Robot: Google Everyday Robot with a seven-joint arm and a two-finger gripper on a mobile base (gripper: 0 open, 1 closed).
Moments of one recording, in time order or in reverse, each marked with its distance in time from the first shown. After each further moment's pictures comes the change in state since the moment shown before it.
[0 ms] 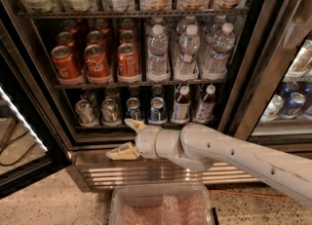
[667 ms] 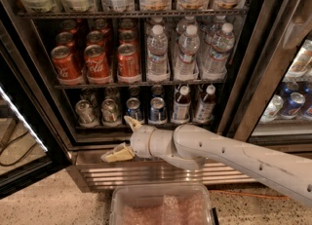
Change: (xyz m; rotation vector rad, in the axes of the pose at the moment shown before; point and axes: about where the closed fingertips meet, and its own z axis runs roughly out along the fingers) arm 0.006 -0.002 0.028 0.002 -0.011 0.012
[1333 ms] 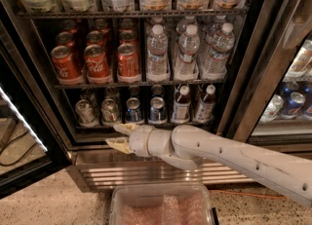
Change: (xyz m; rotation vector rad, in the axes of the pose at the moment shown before) arm 0.002 -0.006 0.006 0.022 -0.005 -0.003
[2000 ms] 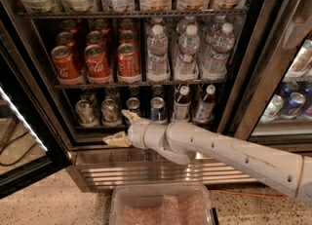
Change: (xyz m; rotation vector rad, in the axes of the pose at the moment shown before) arm 0.007 -0.040 0.021 0.102 0.009 -0.043
